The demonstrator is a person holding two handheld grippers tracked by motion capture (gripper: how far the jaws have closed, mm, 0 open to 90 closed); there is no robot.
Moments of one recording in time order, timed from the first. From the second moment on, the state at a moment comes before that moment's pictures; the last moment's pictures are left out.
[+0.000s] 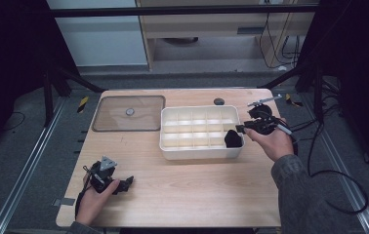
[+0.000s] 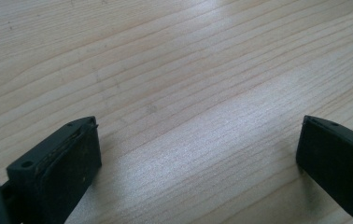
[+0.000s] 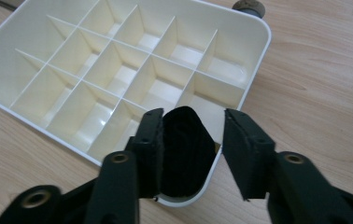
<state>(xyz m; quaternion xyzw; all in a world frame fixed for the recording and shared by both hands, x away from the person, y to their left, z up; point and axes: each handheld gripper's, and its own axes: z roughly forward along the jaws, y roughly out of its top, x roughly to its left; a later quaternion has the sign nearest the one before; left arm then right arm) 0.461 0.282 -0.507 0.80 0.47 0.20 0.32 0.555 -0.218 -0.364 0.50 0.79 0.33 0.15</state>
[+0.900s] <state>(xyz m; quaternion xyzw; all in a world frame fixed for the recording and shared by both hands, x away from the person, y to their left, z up) 0.461 0.283 -0.507 0.80 0.47 0.20 0.32 0.529 -0.234 -0.344 0.49 0.76 0.38 0.22</state>
